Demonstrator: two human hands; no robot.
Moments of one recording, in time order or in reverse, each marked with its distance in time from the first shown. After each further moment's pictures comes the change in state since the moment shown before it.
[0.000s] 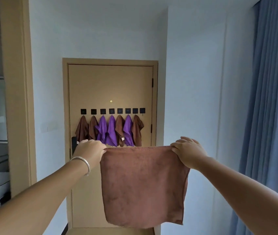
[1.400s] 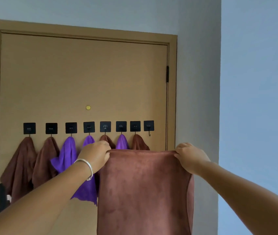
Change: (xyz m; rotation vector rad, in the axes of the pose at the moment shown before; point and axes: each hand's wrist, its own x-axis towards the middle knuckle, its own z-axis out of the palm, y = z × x) left_hand 0.599 -0.053 0.436 -0.375 0.132 0.034; right_hand 0.624 0.099 0.334 -0.058 0.043 0.099
